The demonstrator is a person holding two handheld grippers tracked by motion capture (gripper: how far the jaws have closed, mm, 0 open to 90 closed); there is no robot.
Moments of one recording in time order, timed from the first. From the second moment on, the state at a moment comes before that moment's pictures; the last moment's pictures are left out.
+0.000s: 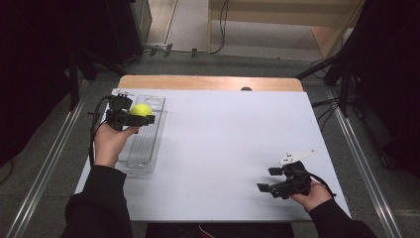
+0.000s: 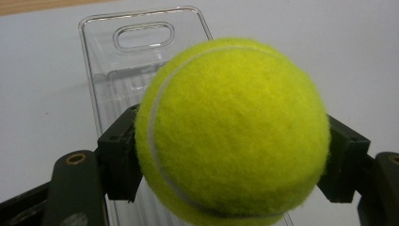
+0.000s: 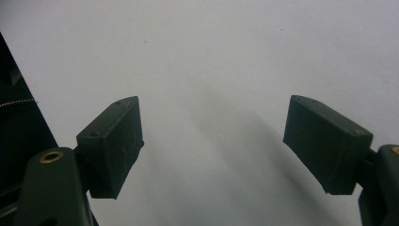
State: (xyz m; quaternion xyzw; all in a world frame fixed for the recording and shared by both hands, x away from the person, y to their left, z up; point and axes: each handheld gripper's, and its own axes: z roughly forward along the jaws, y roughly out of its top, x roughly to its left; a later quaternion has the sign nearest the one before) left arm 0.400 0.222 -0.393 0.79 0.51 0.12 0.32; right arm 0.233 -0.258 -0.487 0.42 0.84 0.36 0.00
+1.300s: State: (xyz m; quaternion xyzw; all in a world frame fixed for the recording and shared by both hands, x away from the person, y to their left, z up) left arm 0.407 0.222 -0.421 0.78 0.52 0.12 0.31; right arm 0.233 -0.257 -0.487 0.42 0.84 0.35 0.00
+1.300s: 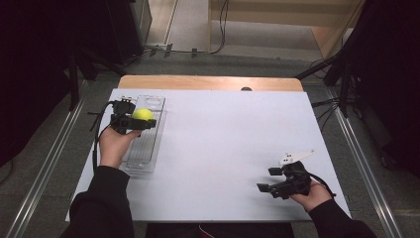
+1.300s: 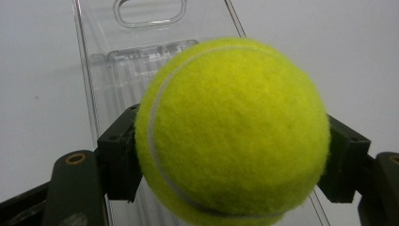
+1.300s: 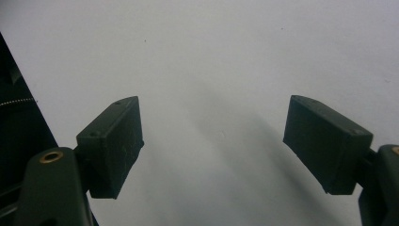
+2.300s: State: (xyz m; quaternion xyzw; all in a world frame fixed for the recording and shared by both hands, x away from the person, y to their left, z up) left arm 0.408 0.221 -0.426 0.79 0.53 0.12 0.30; right arm 0.233 -0.257 -0.487 0.42 0.84 0.35 0.00
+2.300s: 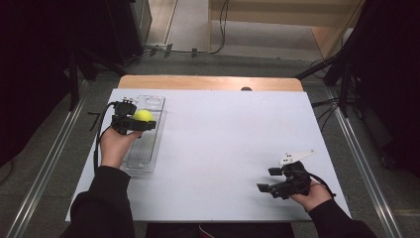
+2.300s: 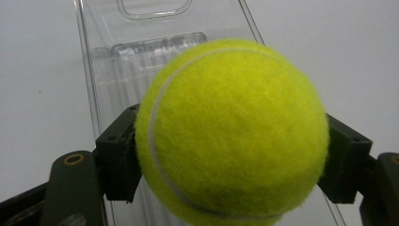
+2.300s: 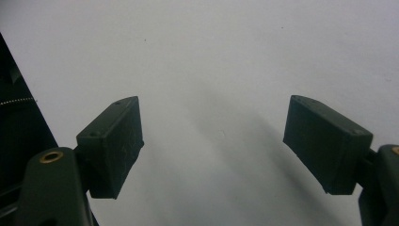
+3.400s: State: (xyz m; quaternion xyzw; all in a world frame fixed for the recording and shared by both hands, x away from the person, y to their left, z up) left arm 0.400 0.221 -0.388 0.78 0.50 0.10 0.35; right arm 0.233 -0.258 -0.488 0.42 0.84 0.35 0.00
